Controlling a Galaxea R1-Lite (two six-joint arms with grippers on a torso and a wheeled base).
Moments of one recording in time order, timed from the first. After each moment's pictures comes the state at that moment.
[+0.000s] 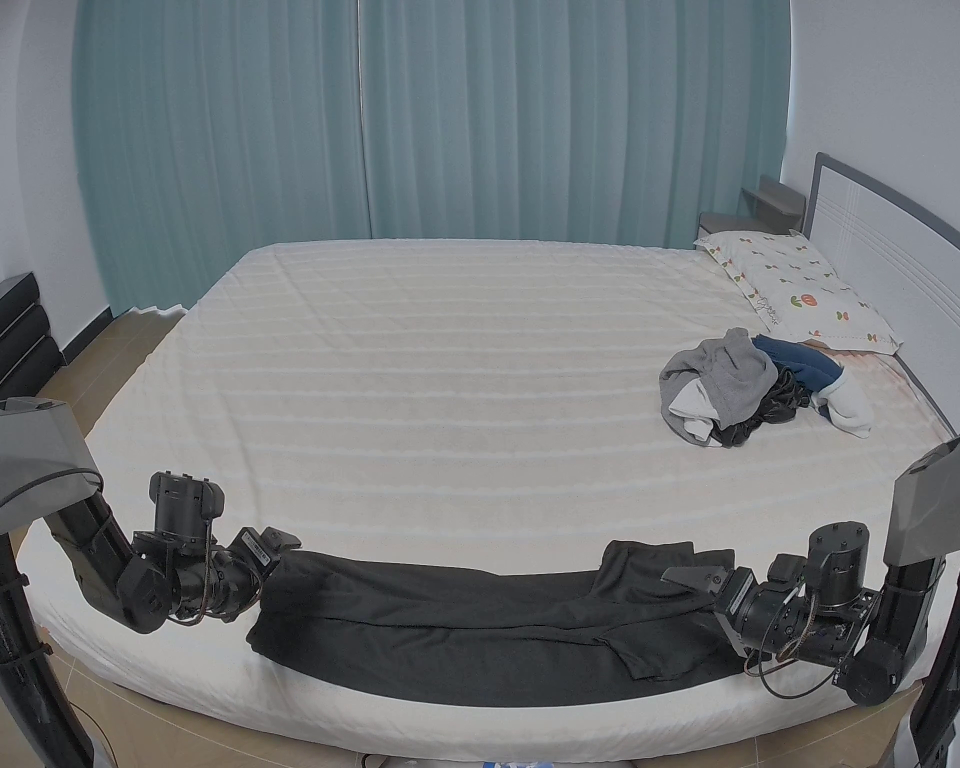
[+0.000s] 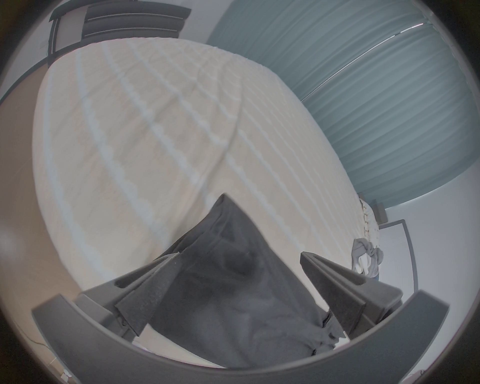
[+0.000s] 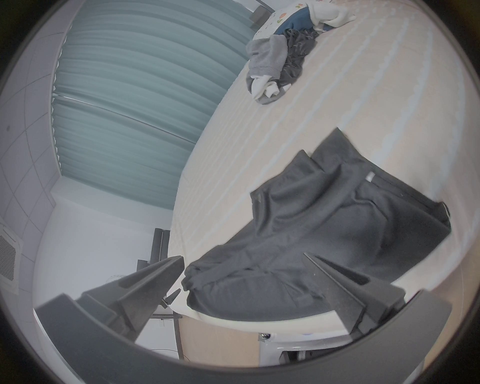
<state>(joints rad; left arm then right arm) -0.11 2.04 -0.49 -0.78 -0.07 -0.95 0.36 2.09 -0.06 -1.54 0.19 1.04</state>
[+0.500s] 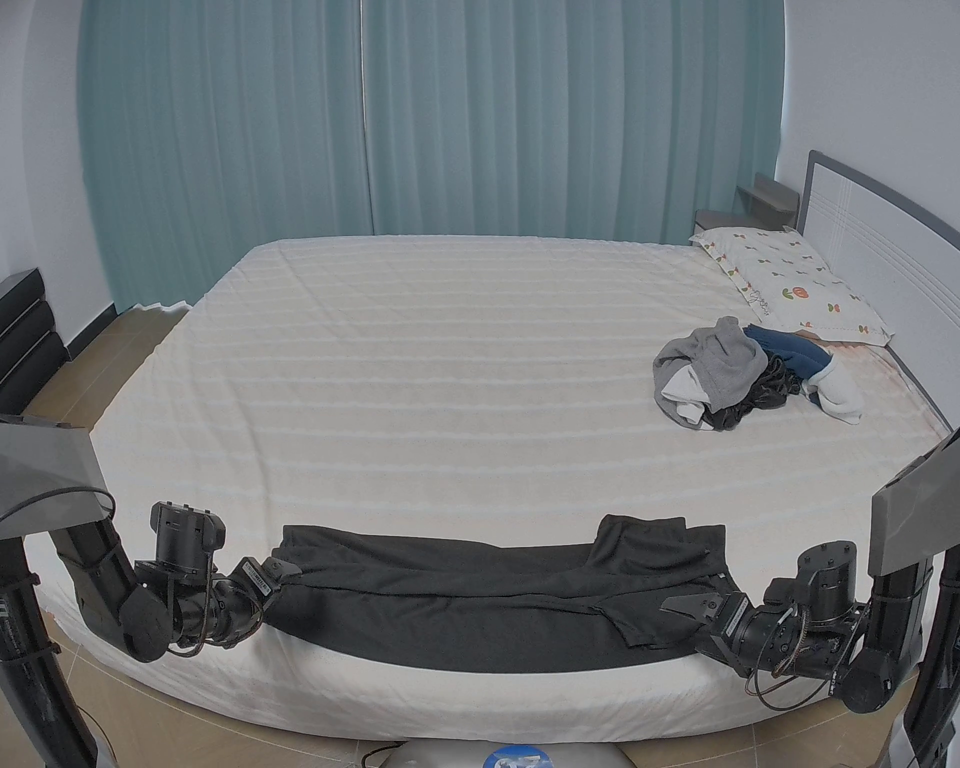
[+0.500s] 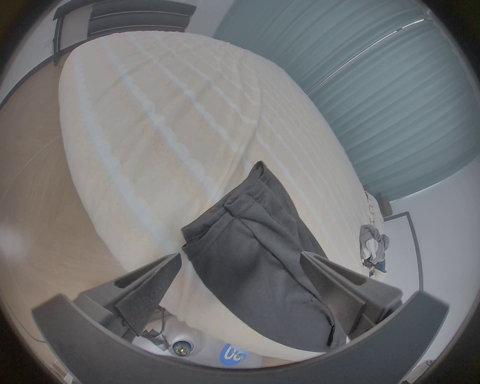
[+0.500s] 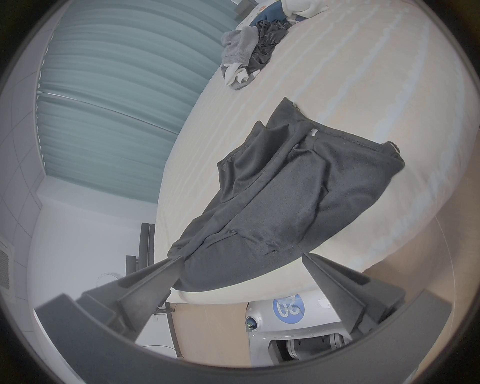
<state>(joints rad) -0.13 2.07 -0.37 -0.89 -0.06 -0.95 0.35 2.17 -0.02 -1.55 0.19 1.04</state>
